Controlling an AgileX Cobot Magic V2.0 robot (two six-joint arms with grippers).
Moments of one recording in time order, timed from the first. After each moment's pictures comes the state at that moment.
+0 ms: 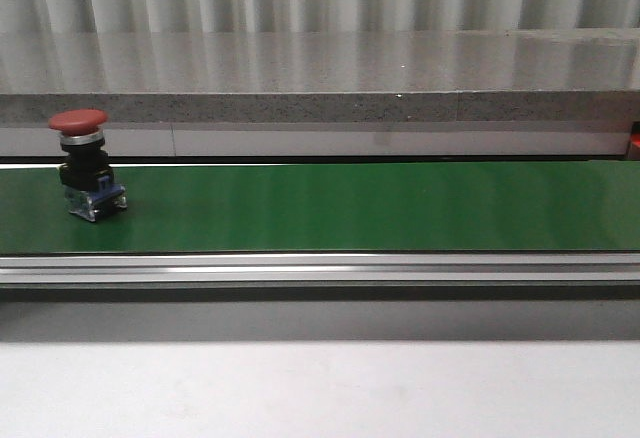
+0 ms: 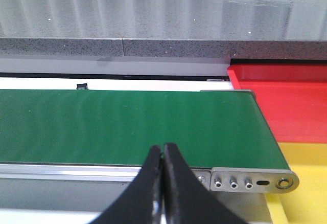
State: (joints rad) left arm 0.59 1.48 -0.79 0.16 0.62 -0.40; right arm 0.01 -0.01 0.03 0.04 0.14 0.04
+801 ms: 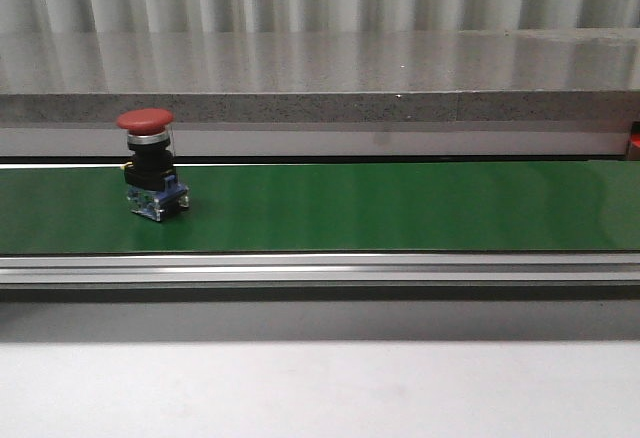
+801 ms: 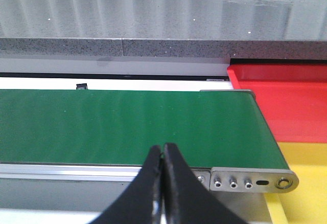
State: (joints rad) left arm 0.59 1.68 -0.96 0.10 0.62 -0.35; right arm 0.01 -0.01 0.03 0.04 0.14 0.04
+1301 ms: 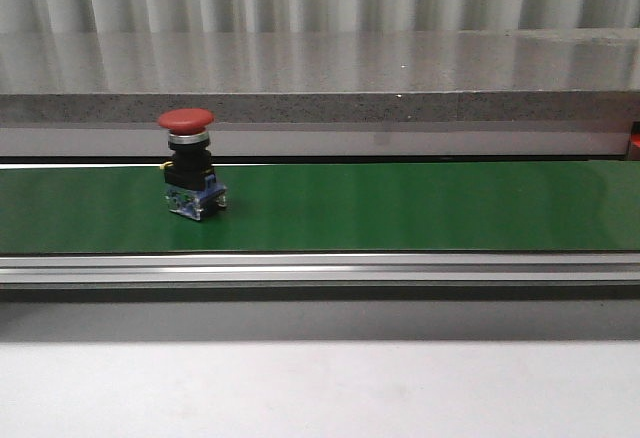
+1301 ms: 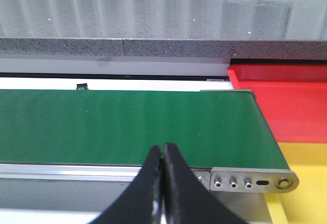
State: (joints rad) left arm 0.59 1.69 -0.97 0.09 0.63 -0.35; right arm 0.01 -0.01 0.03 0.04 0.14 0.04
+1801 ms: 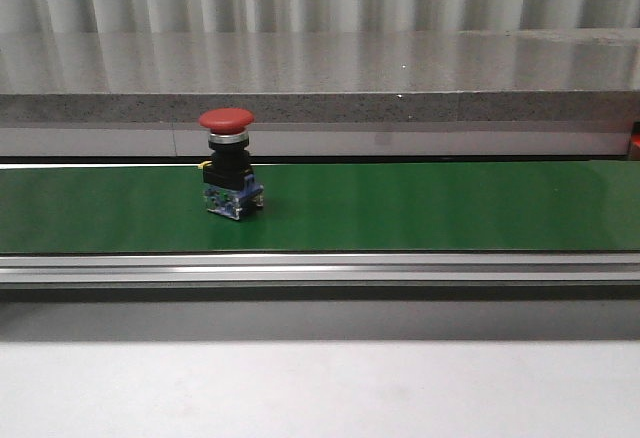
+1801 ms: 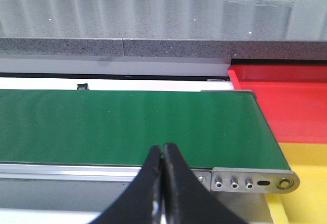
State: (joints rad) left arm 0.53 1.42 -0.97 0.09 0.75 -0.30; right arm 0.01 -0.01 0.03 0.04 0.14 0.04
